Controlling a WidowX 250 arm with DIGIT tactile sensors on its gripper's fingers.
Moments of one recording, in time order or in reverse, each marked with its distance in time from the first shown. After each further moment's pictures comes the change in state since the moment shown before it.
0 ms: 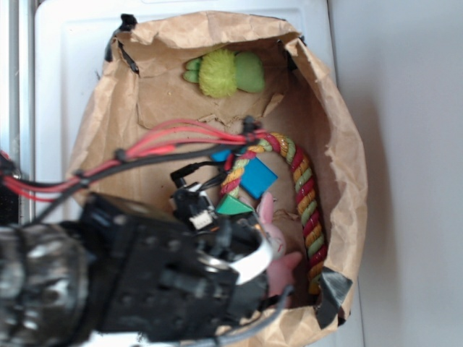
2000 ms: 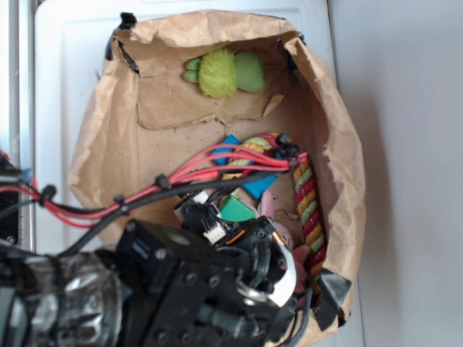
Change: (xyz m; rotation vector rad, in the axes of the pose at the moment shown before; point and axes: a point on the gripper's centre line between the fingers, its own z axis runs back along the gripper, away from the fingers) arm 0.002 -0.002 0.009 0.079 0.021 0.121
